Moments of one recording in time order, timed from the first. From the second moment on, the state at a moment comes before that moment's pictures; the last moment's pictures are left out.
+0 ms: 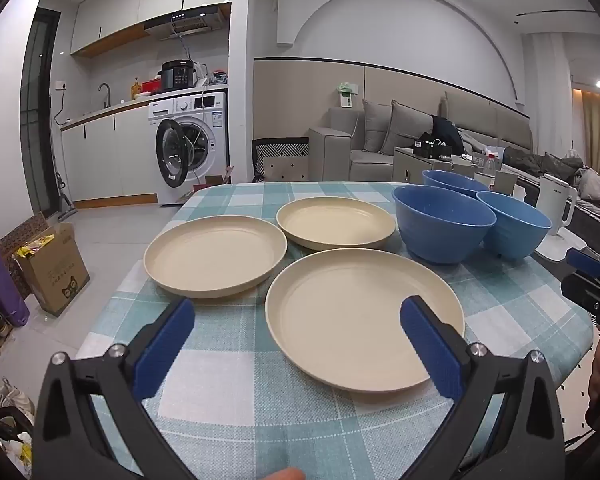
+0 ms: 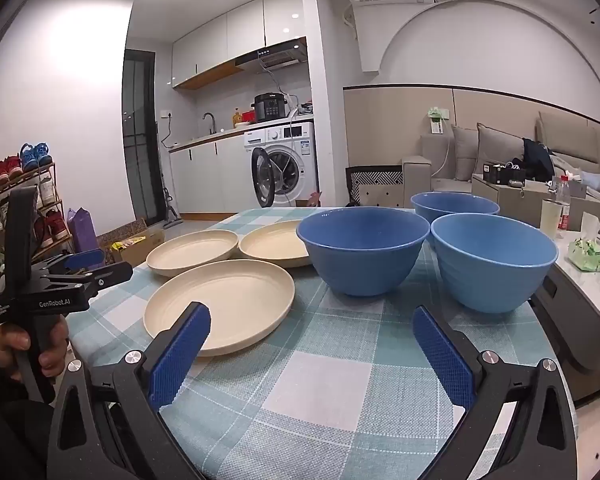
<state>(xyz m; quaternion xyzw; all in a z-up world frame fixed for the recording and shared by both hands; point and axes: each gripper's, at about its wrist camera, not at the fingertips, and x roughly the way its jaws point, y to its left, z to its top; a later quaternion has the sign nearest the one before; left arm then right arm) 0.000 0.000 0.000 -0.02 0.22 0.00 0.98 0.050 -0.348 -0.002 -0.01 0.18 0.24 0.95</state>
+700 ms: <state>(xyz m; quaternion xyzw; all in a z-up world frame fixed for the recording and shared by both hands) -0.004 0.004 0.003 -0.01 0.22 0.00 0.98 0.049 -0.347 -0.002 -0.01 0.18 0.24 0.95</state>
